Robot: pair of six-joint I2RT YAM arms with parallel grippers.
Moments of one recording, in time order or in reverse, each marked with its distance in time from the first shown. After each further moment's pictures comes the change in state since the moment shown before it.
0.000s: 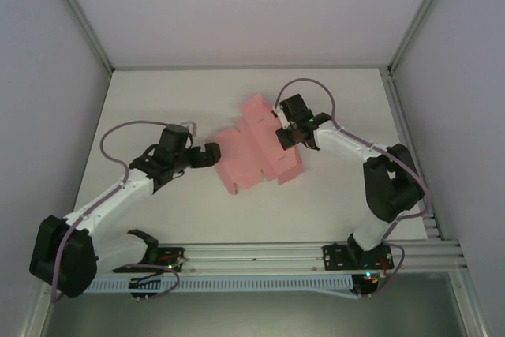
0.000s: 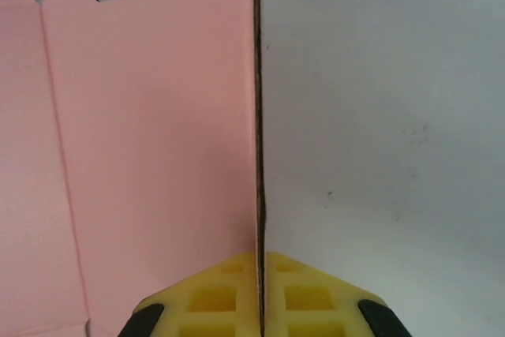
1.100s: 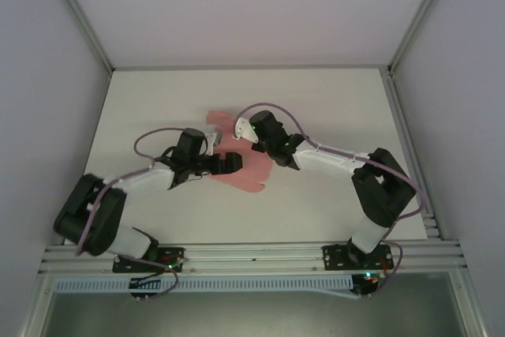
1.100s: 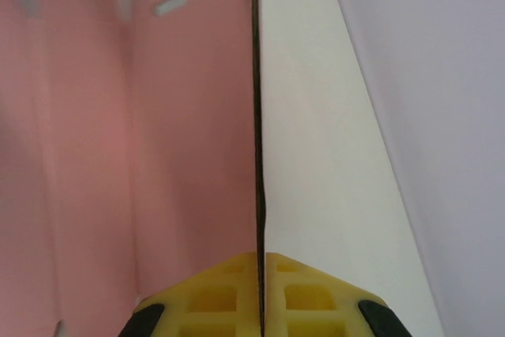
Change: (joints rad) left arm -0.034 0.234 -0.060 0.301 0.364 -0.070; right arm 0.253 0.006 -0.090 0.423 0.262 -0.678
